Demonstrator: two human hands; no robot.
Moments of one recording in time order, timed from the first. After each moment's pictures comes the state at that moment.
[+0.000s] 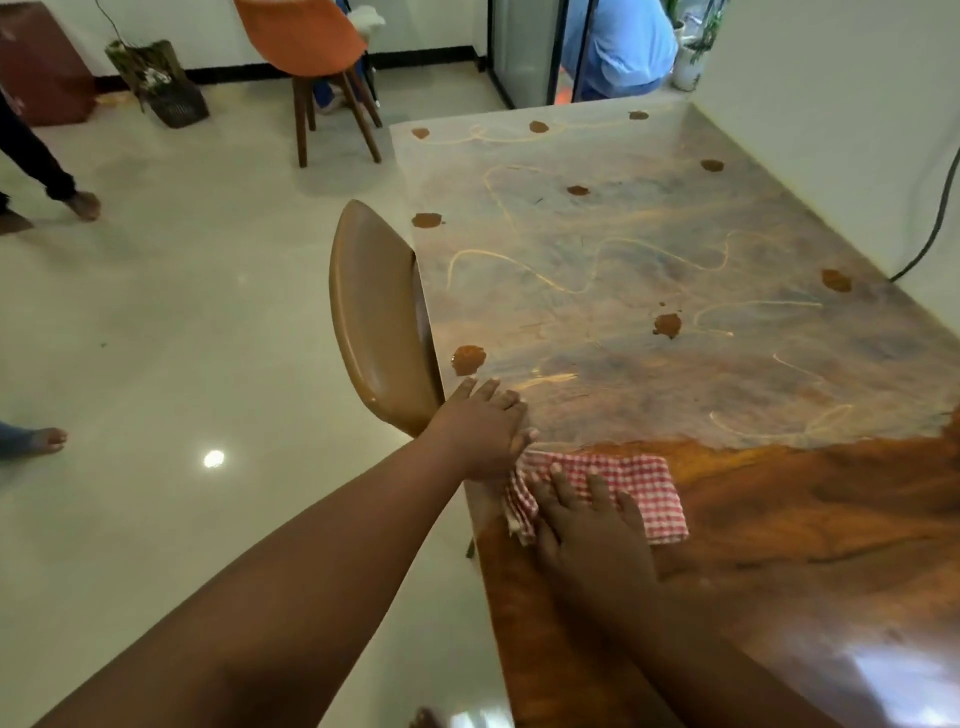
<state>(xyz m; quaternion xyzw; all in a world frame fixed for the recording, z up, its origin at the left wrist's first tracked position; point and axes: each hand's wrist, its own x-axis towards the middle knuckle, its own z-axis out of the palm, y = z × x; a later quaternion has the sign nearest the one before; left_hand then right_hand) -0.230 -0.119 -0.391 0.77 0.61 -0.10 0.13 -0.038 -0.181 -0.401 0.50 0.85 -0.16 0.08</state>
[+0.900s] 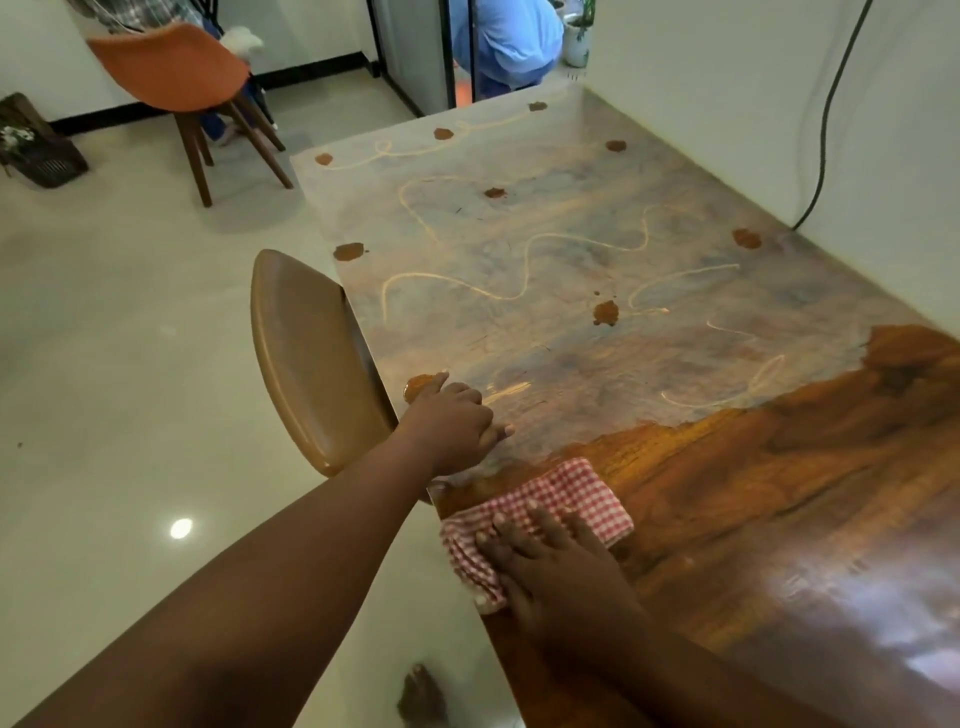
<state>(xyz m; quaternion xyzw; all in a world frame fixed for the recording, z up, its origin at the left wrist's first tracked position) -0.241 -0.073 -0.388 0.84 0.53 -0.07 0.04 -0.045 -0.201 -0.402 0.43 0.88 -0.19 0.08</state>
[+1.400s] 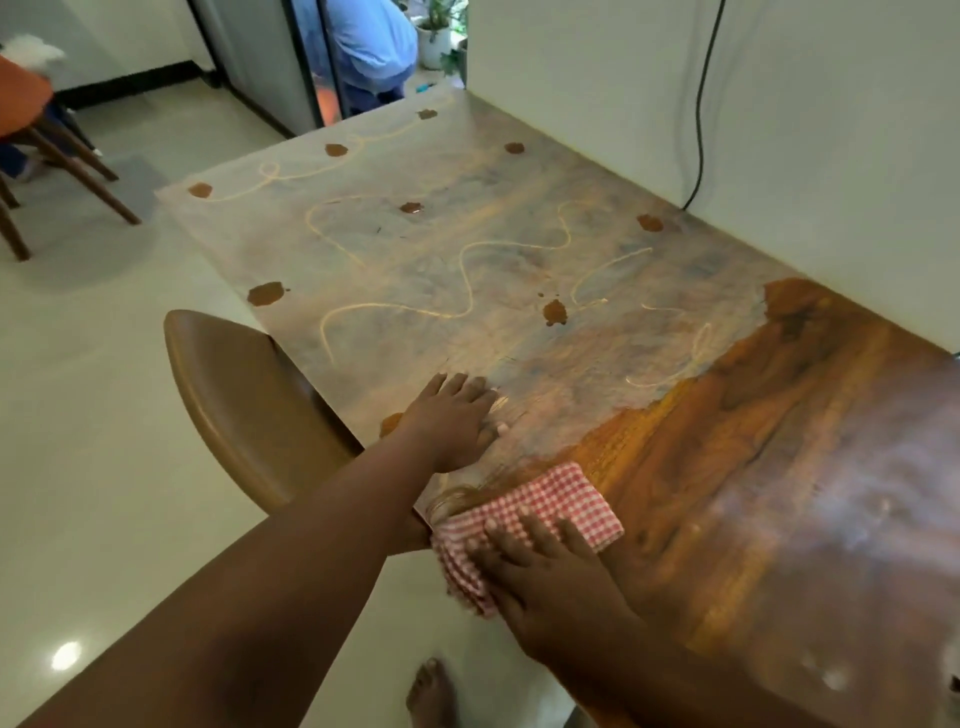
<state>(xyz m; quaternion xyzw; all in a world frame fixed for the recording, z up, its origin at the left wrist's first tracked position) -0.246 -0.015 -0.401 0.89 0.43 -0.10 0.09 -0.108 -0.204 -0.380 0.55 0.81 -0.18 0.10</state>
